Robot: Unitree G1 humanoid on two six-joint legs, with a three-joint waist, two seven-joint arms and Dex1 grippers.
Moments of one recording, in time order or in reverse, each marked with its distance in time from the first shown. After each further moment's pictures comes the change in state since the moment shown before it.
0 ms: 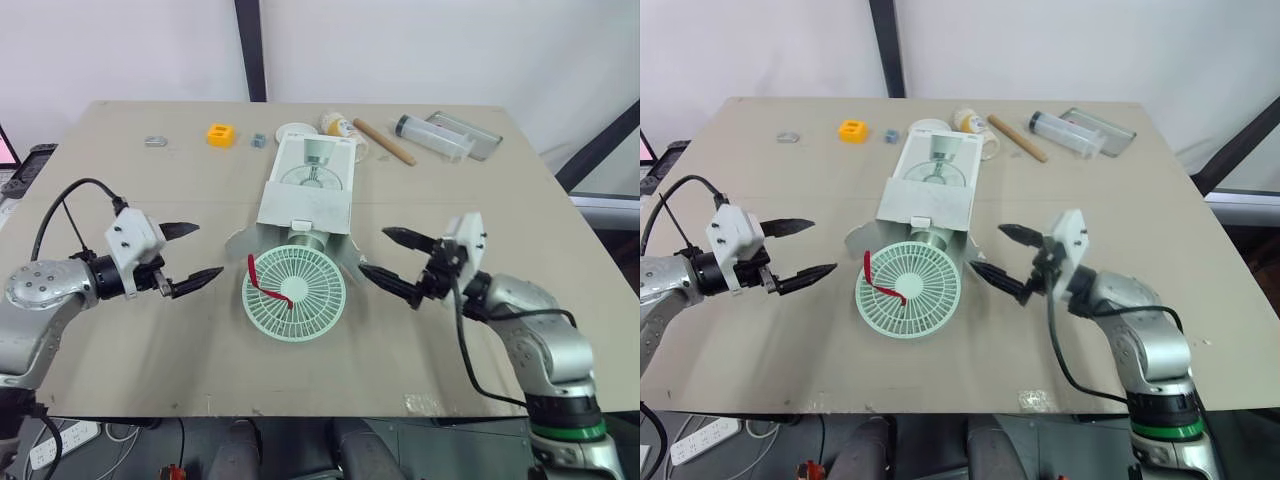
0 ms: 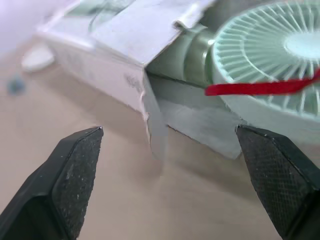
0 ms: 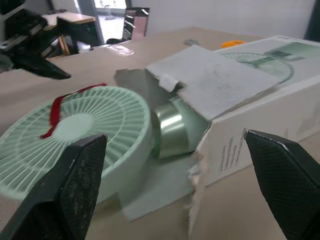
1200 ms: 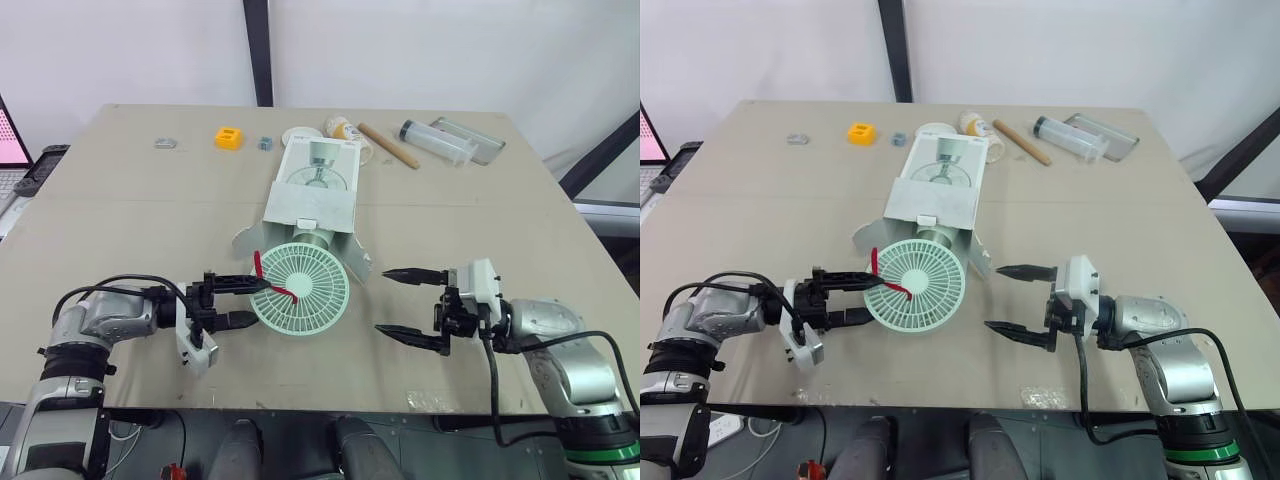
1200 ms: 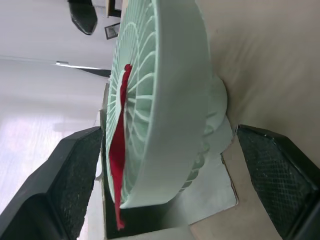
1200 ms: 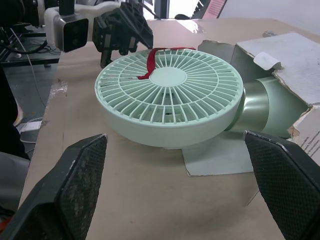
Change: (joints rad) left arm -0.316 -0.336 0.060 0.736 1.384 -1.652 0.493; right arm 0.108 -0.131 0.036 0.060 -0.036 -0.281 0.302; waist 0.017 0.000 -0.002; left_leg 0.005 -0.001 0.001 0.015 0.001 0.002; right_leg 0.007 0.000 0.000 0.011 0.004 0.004
